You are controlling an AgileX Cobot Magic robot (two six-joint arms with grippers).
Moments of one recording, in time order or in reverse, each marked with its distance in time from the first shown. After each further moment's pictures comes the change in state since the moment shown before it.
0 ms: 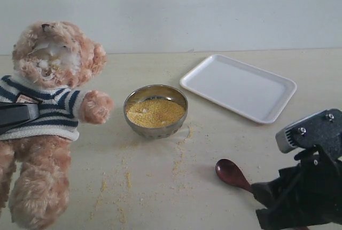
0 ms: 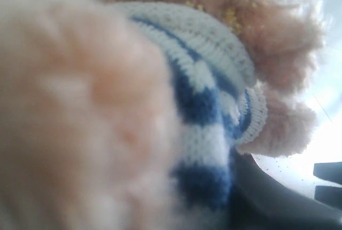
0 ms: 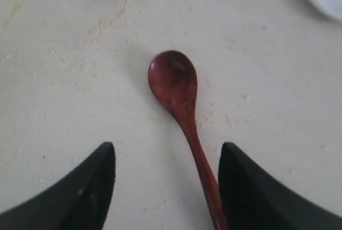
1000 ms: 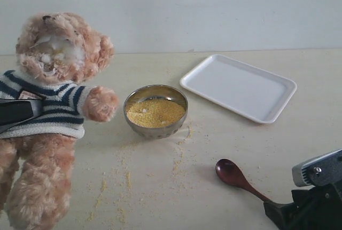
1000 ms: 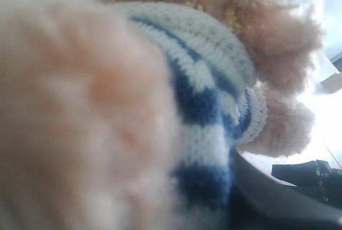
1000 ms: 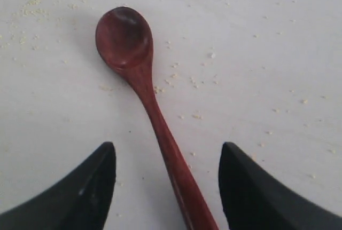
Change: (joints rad) left arm 0.000 0.000 0.000 -0.006 0.090 0.024; right arm 0.000 0.264 0.218 -0.001 -0.550 0.075
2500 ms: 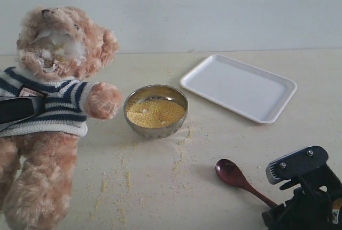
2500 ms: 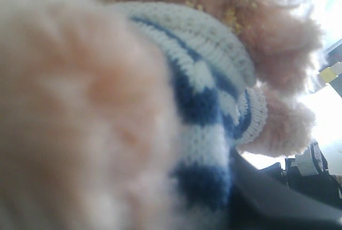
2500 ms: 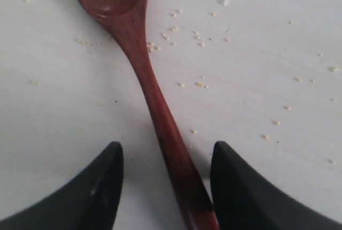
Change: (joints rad) left arm 0.000 0.000 0.000 -0.008 0.052 0.001; right arm 0.000 0.101 -0.153 0.156 0.293 -0.192
